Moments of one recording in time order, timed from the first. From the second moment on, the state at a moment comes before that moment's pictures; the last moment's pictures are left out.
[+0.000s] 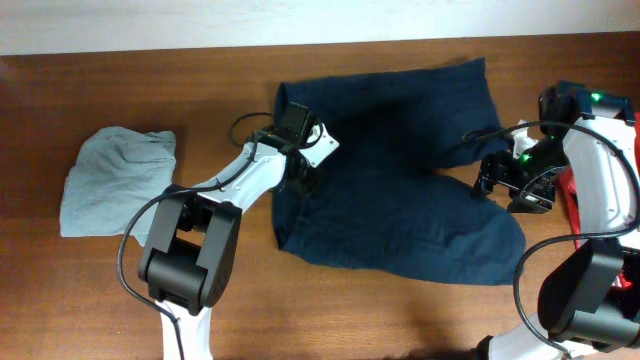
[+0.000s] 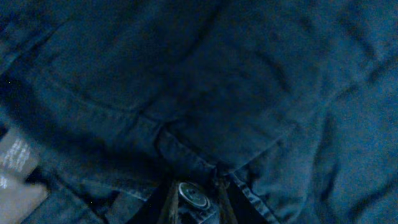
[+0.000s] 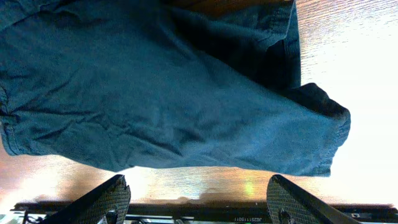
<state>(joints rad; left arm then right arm) -0.43 2.12 1.44 -0.57 0.14 0.29 -0.26 1.77 1.56 -1.50 -0.24 0.04</state>
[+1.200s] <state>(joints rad) -0.21 2.12 1.47 -0.65 -0.10 0.00 -0.07 1.77 1.19 -0.76 -0.33 0.04</state>
